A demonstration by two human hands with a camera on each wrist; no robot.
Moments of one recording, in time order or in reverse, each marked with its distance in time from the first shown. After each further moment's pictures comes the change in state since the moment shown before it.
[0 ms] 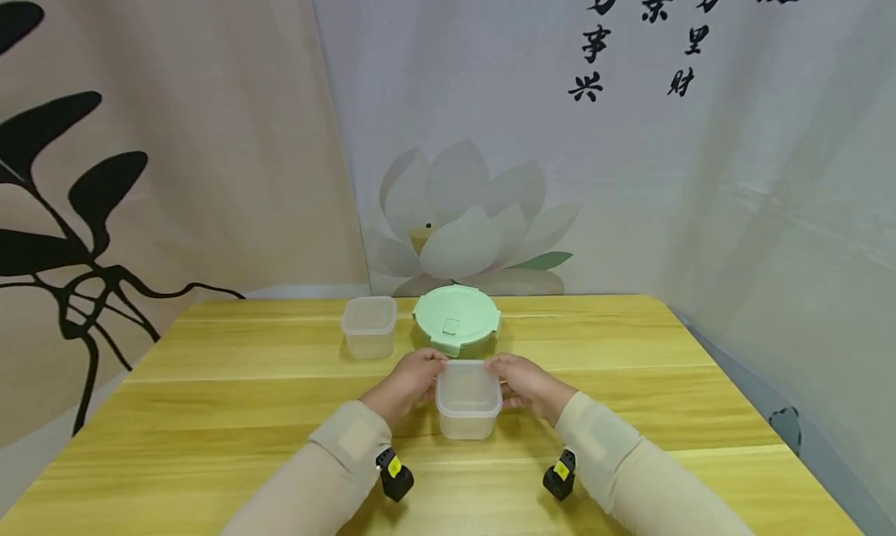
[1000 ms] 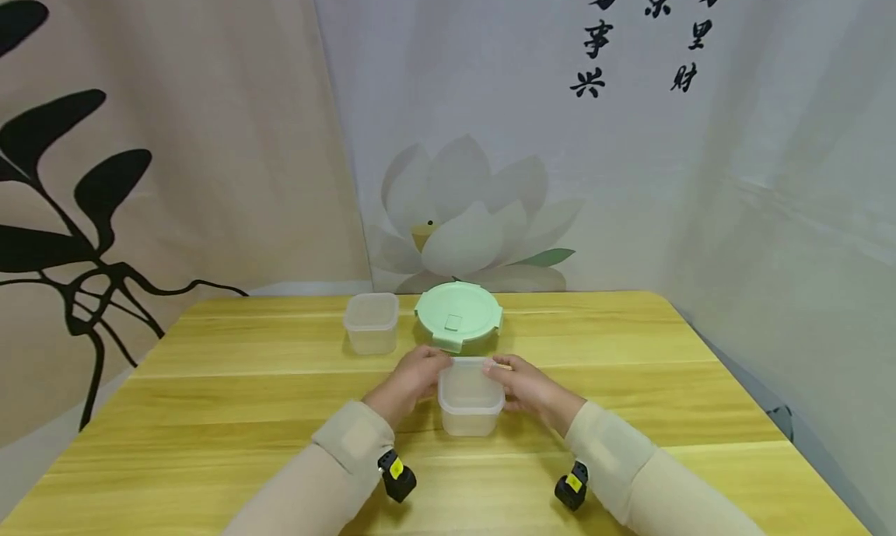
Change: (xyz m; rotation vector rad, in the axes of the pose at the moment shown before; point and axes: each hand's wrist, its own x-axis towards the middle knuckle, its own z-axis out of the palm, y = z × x) left_hand -0.006 0.001 0.001 -0.020 0.008 0.011; right_hand -0.012 0.005 0.003 0.053 0.019 -0.002
